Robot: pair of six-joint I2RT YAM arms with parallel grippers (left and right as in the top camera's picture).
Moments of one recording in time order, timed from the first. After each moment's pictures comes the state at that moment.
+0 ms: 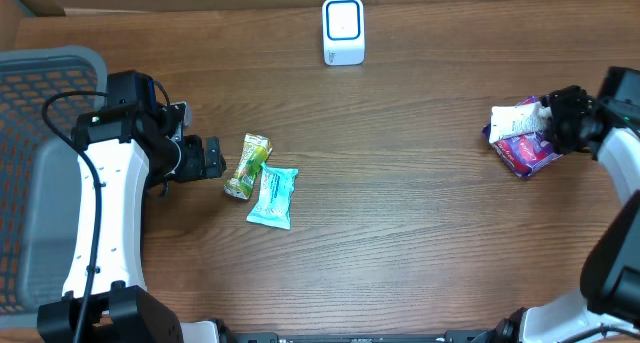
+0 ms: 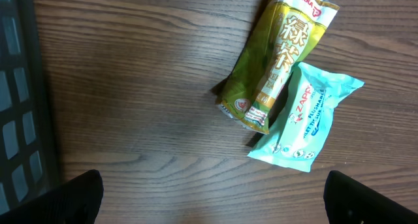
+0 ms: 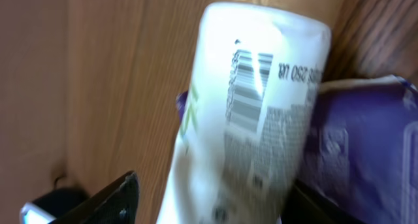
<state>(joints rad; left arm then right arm) 0.19 1.55 1.34 -1.20 0.12 0.03 -0.39 1.77 1.17 -0.38 -0.31 0.90</state>
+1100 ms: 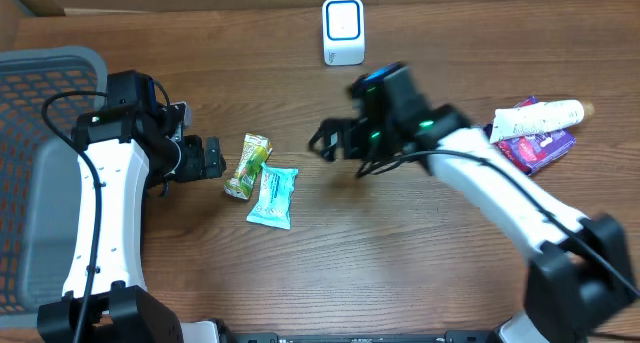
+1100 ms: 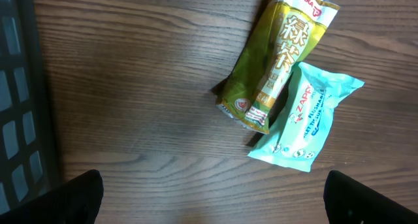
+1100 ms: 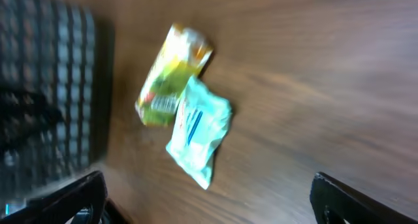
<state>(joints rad) 0.19 1.55 1.34 -1.20 0.12 0.03 0.55 1.75 1.35 -0.57 -0.50 0.52</state>
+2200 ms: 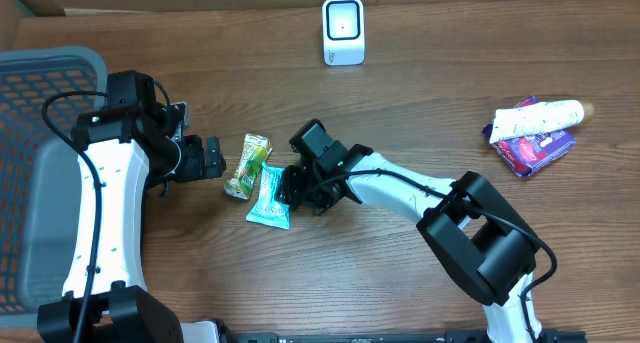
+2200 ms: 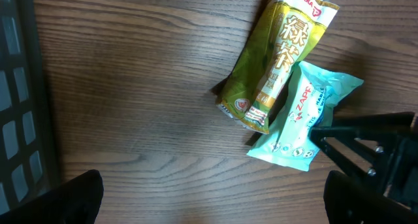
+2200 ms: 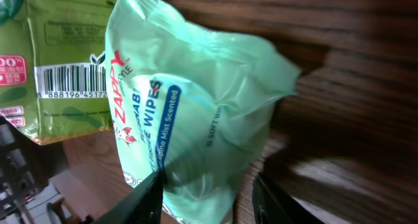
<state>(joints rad) 0.19 1.55 1.34 -1.20 0.12 0.03 0.80 2.09 1.35 -0.34 -0.44 0.83</state>
